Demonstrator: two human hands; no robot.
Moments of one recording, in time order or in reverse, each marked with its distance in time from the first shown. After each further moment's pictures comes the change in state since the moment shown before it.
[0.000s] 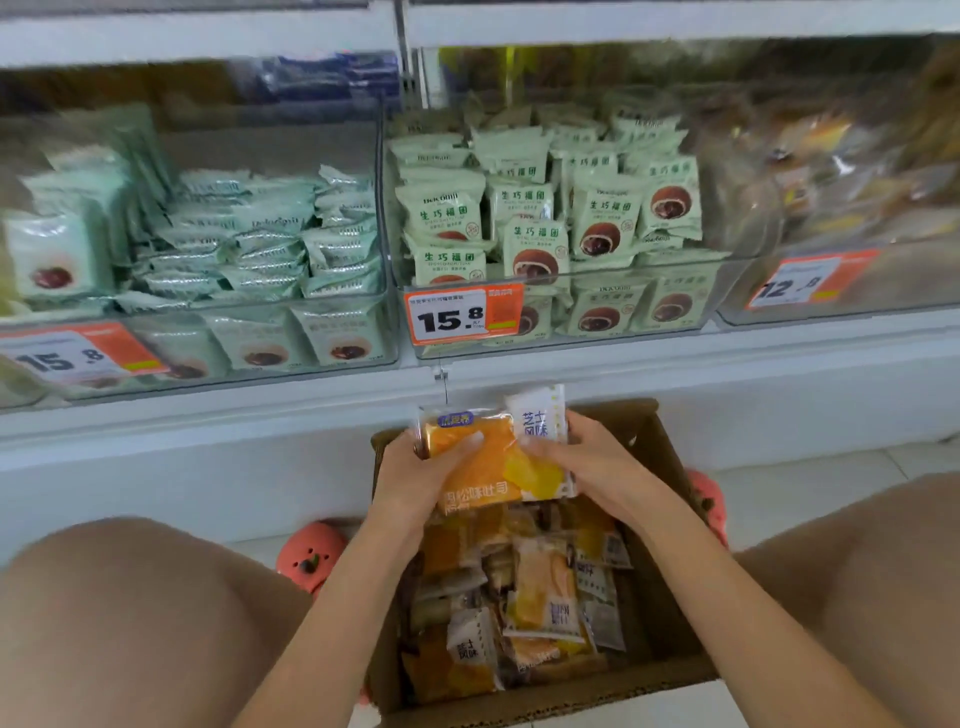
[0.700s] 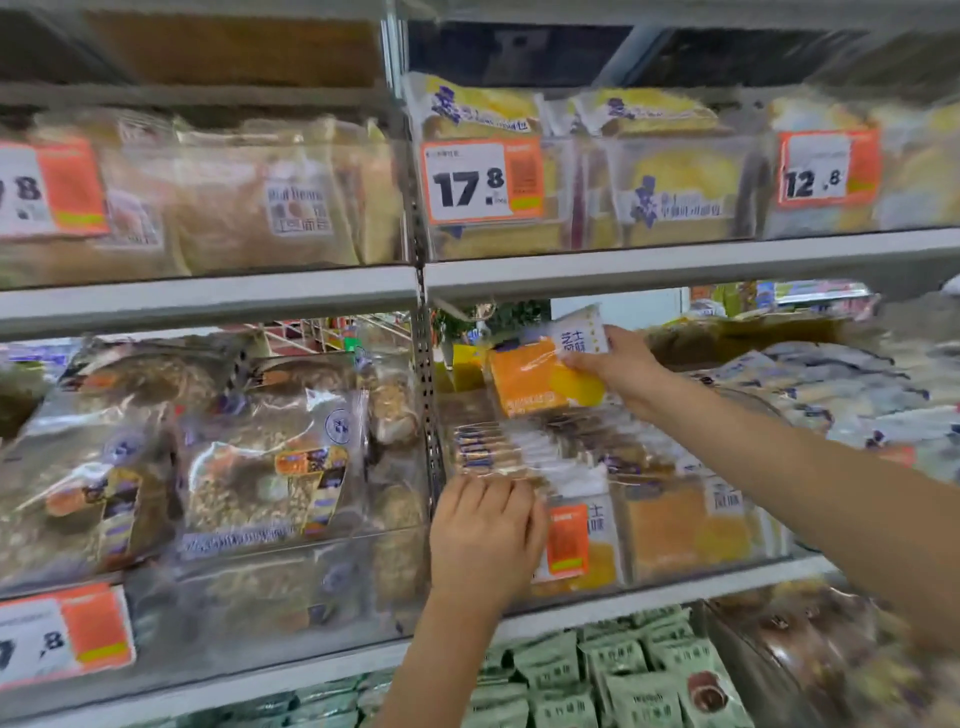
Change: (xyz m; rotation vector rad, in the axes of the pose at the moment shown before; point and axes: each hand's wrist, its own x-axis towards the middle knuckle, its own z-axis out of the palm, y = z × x) left_hand 0.063 0.359 0.041 0.981 0.869 1.816; right_hand 0.026 -0.489 -0.104 -0.161 0.534 -0.861
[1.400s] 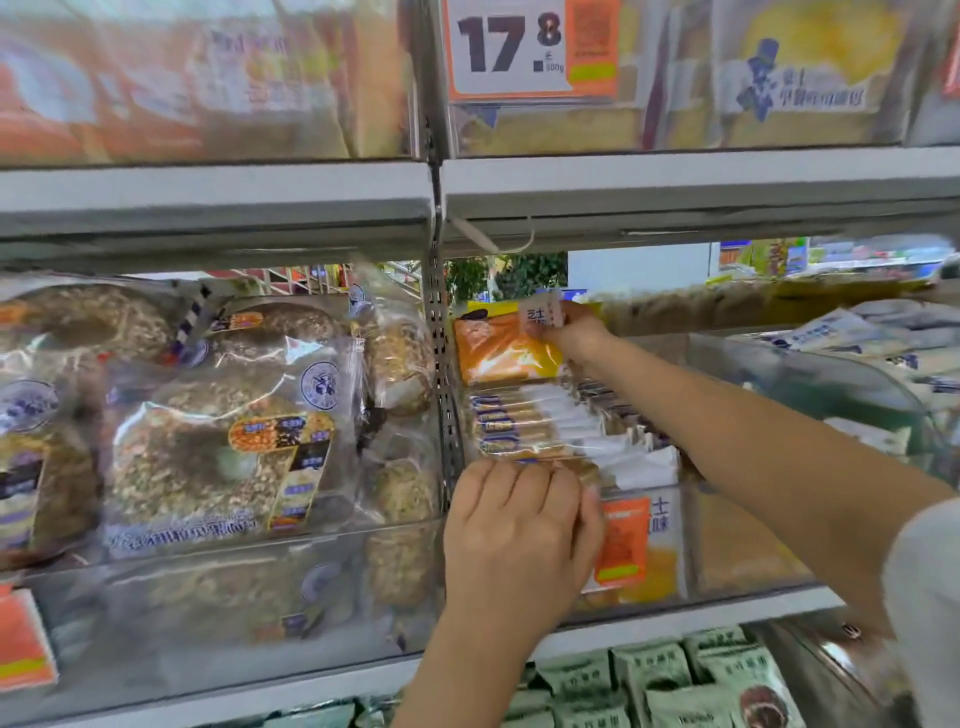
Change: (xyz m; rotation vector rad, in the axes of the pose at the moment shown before) left_hand -0.006 0.001 0.010 0.045 0.119 0.013; right_hand 0.098 0.060 0.092 -0.101 -0.051 0.157
